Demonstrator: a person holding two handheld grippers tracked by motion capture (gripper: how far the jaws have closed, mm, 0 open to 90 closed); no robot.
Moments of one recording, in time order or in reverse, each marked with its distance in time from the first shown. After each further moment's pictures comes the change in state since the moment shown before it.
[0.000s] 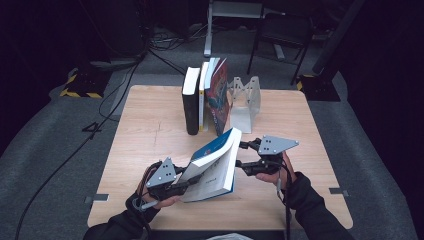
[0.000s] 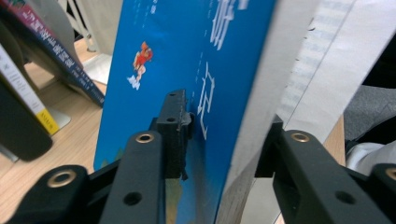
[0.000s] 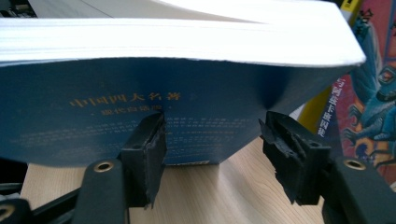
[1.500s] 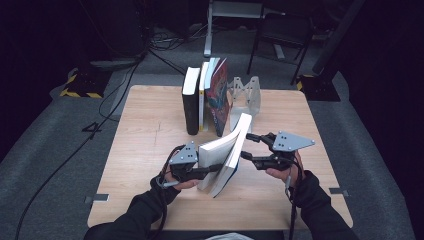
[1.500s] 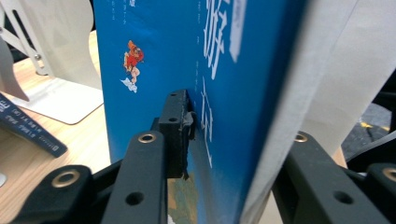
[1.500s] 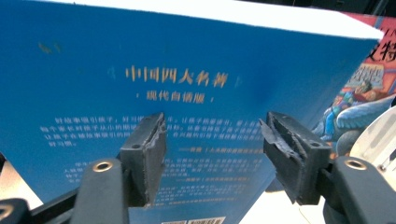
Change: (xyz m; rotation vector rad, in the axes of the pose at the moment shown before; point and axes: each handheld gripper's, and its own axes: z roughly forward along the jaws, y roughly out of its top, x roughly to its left) left arm 0.025 0.022 0.064 -0.058 -0.152 -0.010; right arm -0.013 -0.001 -0.026 -0.071 -0.096 0.005
